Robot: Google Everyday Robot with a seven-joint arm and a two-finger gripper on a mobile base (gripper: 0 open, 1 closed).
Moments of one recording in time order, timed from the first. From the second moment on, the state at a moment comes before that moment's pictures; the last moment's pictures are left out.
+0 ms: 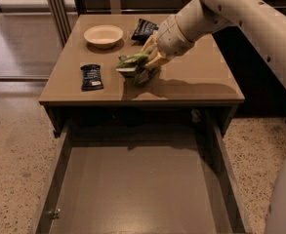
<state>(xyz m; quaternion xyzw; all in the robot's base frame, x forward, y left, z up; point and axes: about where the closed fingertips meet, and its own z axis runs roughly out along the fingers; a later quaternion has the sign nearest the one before) 0.659 -0.020 0.883 -0.78 0.50 0.11 0.36</state>
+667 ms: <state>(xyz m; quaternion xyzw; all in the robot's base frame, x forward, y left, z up) 0.659 -0.020 0.883 -0.78 0.50 0.11 0.36</state>
